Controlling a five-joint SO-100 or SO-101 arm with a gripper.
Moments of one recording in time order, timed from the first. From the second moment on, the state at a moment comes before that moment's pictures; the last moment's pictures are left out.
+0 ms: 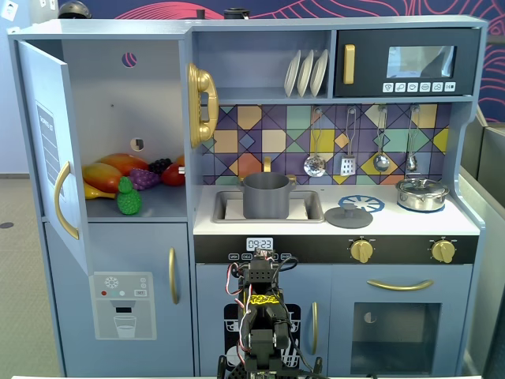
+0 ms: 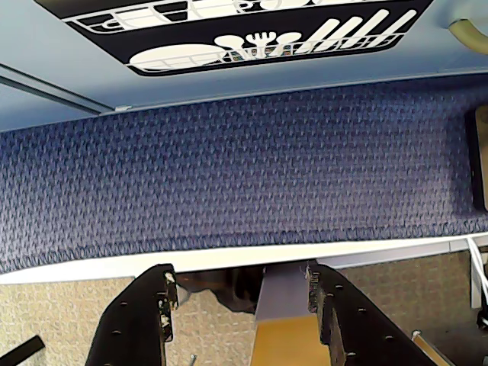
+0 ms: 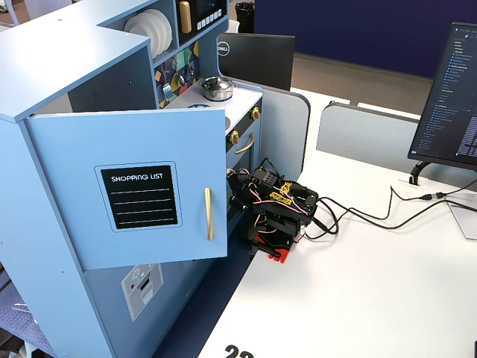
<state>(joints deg) -2.2 182.4 172.0 77.3 -86.5</state>
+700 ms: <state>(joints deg) -17.3 182.1 172.4 68.9 -86.0</state>
